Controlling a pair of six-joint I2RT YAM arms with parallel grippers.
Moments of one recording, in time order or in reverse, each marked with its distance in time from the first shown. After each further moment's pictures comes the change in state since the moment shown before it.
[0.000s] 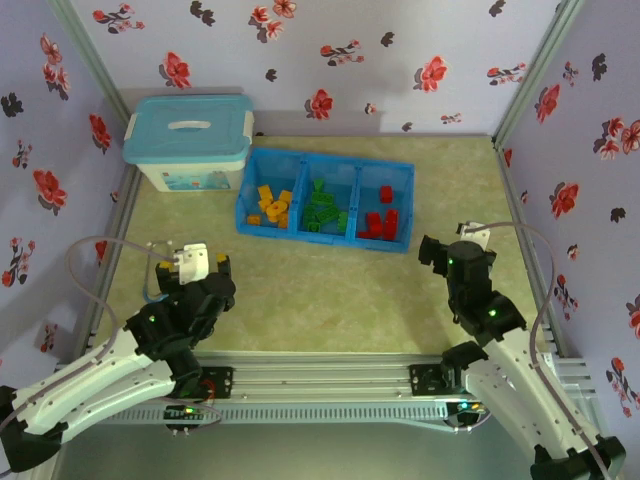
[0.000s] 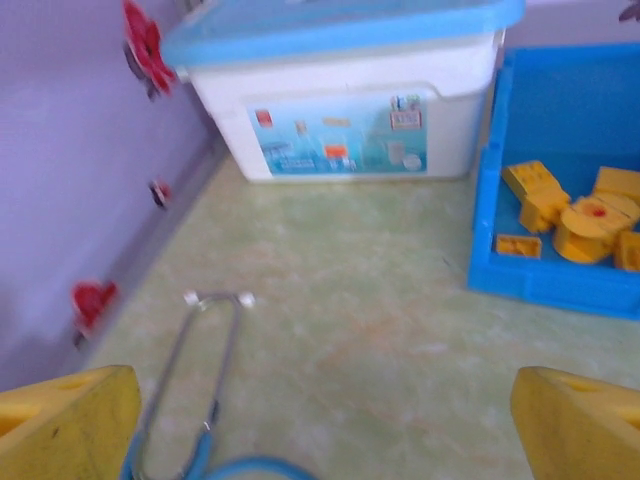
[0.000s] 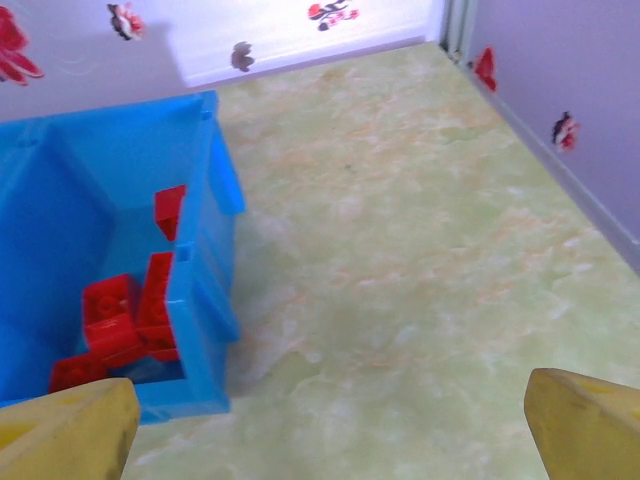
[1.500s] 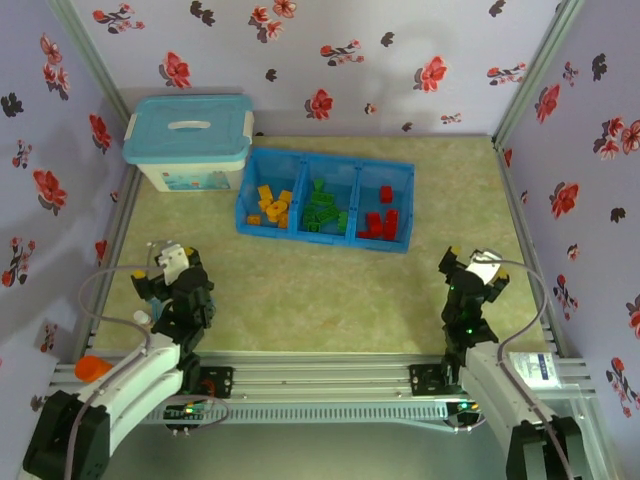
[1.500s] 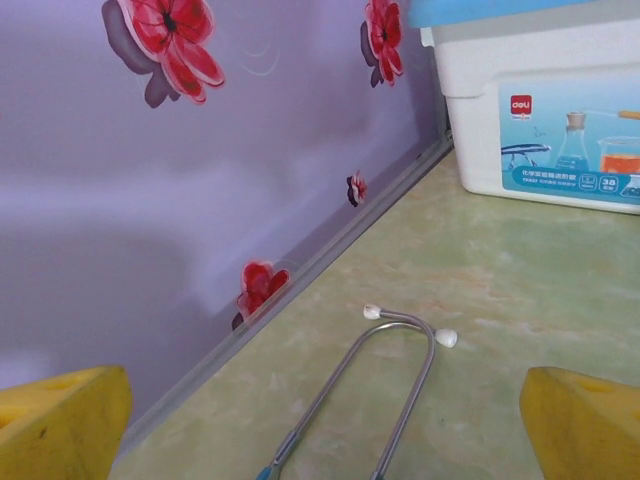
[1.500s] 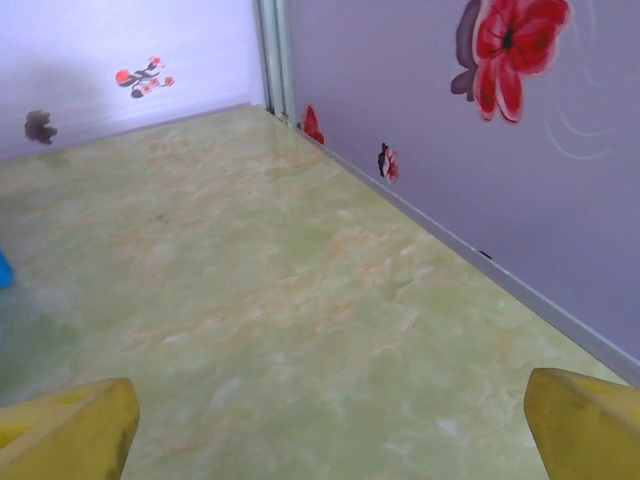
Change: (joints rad) left arm 0.542 0.166 -0.449 1.042 0.014 0.431; right arm -0.234 0.073 -0.515 0.826 0.154 -0.122
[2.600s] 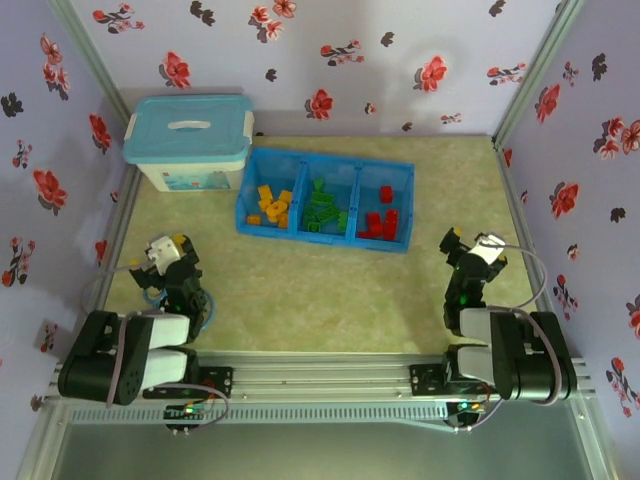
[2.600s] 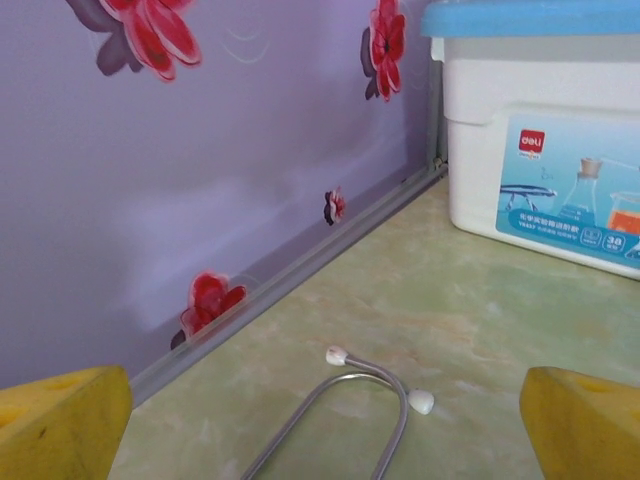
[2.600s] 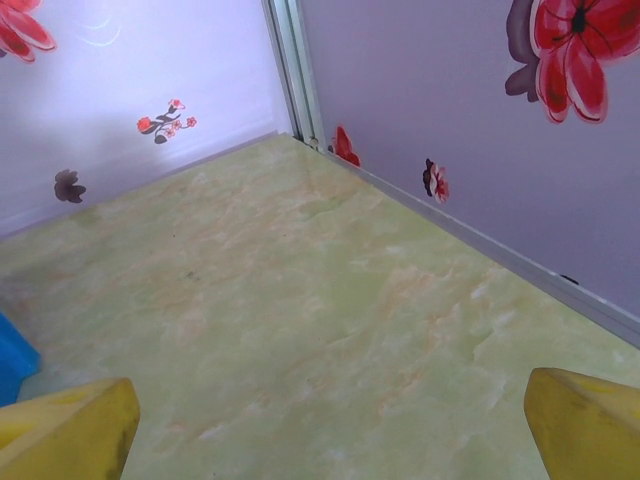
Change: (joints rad) left arm 0.238 0.517 -0.031 0.680 0.255 -0.009; right arm -0.137 0.626 0.063 0.642 -0.188 0.040
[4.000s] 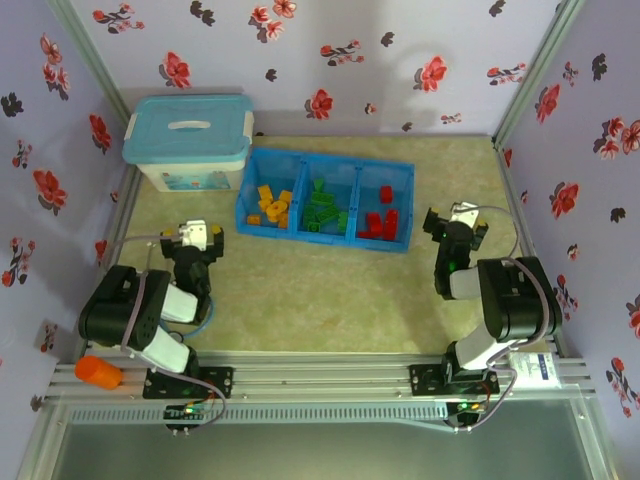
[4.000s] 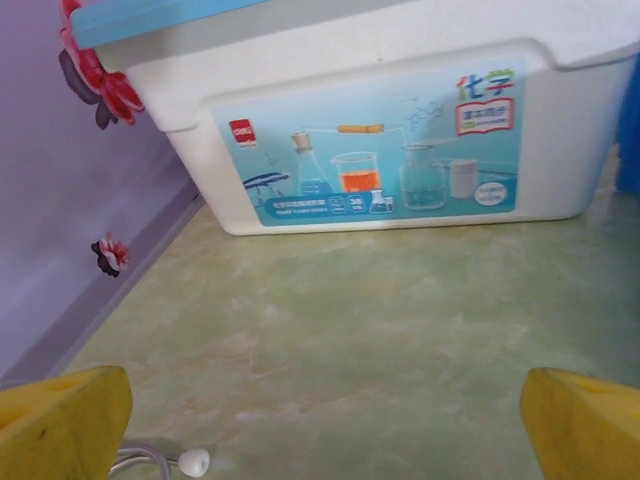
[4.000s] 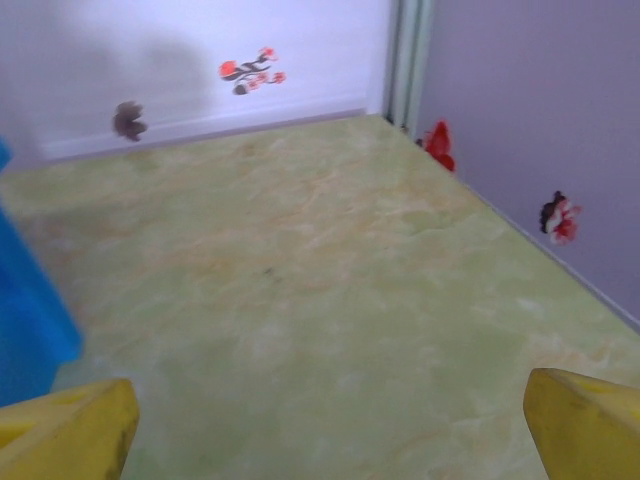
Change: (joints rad) left arm 0.021 0.292 0.128 0.133 0.445 0.182; right arm 0.052 0.310 0.287 -0.050 -0.072 -0.158
